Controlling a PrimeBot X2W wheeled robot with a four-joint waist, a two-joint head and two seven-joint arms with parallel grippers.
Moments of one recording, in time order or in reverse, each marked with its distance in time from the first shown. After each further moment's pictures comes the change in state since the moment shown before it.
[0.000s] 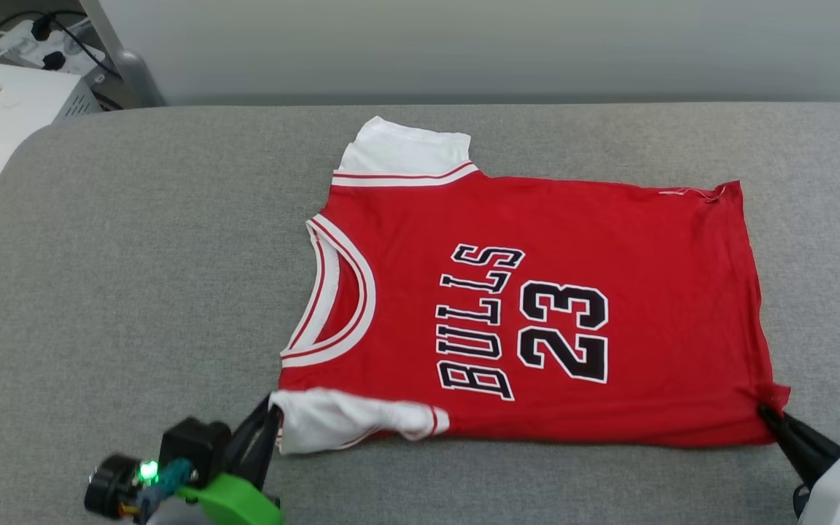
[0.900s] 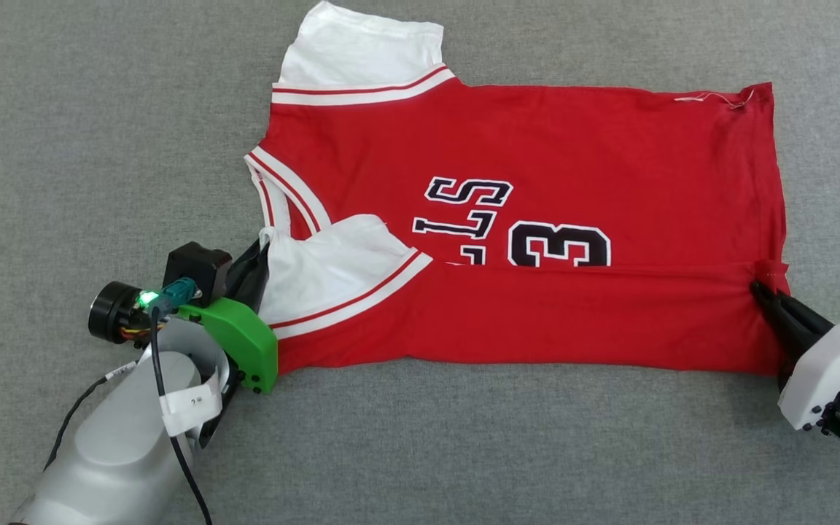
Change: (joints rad) left arm -0.534 -0.204 -0.010 0.657 0.065 -0.299 -0.067; right arm -0.324 0.056 0.015 0.128 -0.027 0.000 0.064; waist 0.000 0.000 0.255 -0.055
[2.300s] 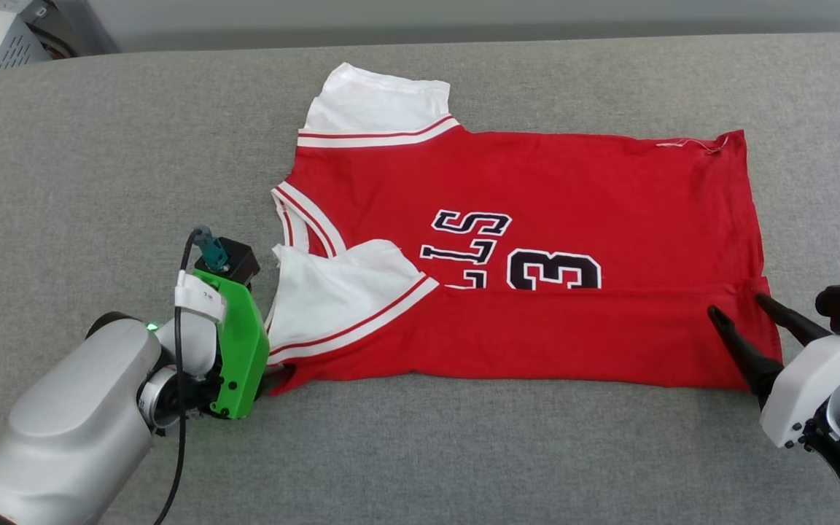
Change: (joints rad) left arm -0.078 0.145 -0.138 -0.175 -0.370 -0.080 0.956; right arm 0.038 0.026 -0.001 -0.044 -0.032 0.000 0.021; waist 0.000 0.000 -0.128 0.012
